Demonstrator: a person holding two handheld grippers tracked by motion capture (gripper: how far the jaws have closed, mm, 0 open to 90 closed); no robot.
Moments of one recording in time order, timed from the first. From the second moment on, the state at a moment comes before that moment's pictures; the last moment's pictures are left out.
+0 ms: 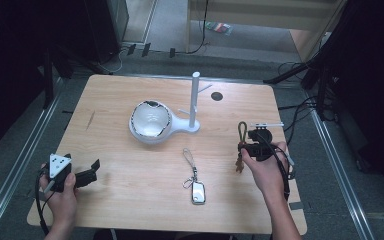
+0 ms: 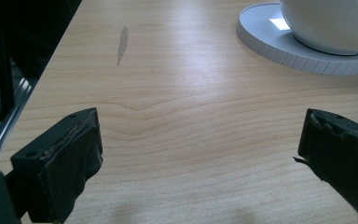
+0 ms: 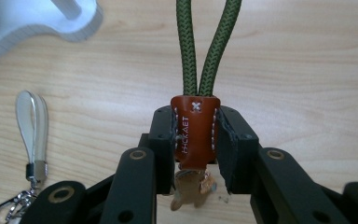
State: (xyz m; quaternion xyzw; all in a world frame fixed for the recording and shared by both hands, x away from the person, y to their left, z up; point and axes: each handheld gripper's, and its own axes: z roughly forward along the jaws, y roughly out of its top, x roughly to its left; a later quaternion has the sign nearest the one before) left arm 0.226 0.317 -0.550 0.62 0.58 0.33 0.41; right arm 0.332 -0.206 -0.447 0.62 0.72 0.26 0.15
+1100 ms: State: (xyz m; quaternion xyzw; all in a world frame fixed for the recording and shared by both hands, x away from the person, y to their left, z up) left arm 0.227 0.318 -0.550 0.62 0.58 0.33 0.41; right arm 0.331 -0.183 -0.409 0.50 0.68 0.46 0.27
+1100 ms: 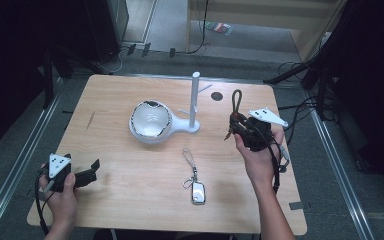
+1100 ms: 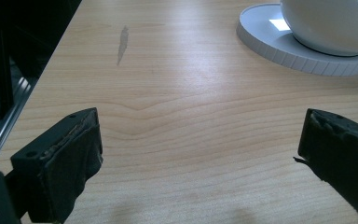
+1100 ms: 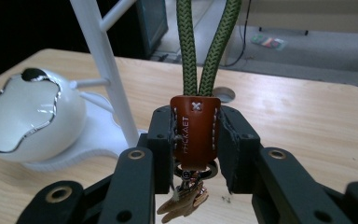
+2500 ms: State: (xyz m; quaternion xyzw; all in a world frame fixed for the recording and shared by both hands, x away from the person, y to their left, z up) left arm 0.227 0.318 -0.550 0.62 0.58 0.33 0.41; right arm 0.379 -0.142 -0.413 0.45 0.72 0.47 0.25
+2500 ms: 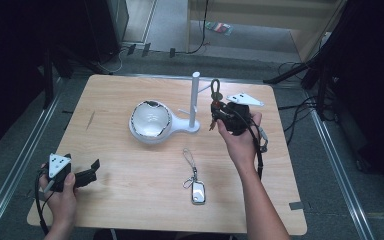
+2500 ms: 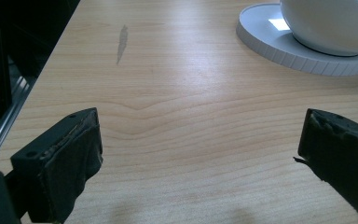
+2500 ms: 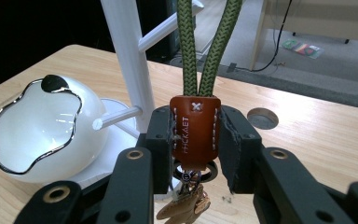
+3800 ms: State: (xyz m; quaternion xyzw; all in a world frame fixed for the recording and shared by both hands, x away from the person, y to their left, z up) left arm 0.227 0.319 -0.550 0.62 0.58 0.33 0.41; right arm 0.396 -0.127 -0.423 0.44 0.75 0.45 0.22
